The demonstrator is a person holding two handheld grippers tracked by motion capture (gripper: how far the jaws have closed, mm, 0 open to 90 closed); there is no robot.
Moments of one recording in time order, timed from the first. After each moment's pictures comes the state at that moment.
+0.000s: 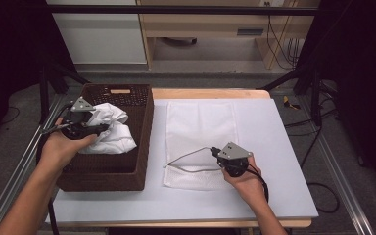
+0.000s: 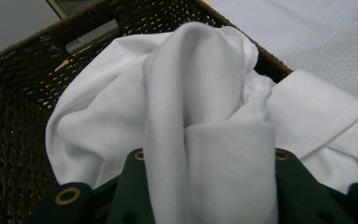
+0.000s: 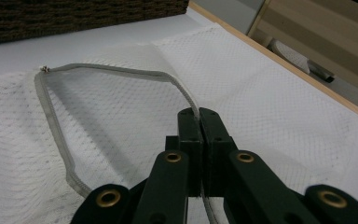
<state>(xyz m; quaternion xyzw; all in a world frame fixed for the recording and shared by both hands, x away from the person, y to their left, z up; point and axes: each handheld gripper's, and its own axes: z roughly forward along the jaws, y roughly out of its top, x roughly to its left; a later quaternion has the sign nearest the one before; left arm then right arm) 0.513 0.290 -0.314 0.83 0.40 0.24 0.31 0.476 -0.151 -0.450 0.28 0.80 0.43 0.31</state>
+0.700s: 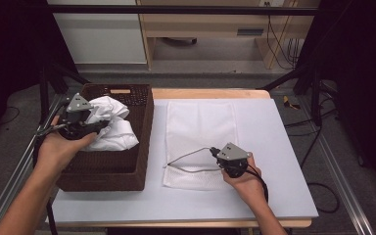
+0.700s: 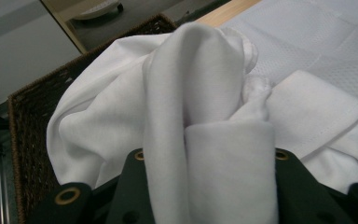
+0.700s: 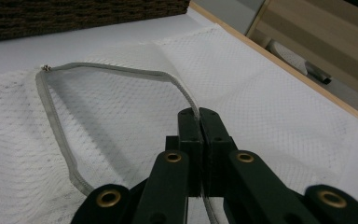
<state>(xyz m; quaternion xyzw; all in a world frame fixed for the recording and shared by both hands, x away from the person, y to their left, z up) 0.493 0.280 -0.288 0.82 0.38 0.28 0.34 0.473 -0.149 -0.449 0.27 0.81 0.42 0.32</state>
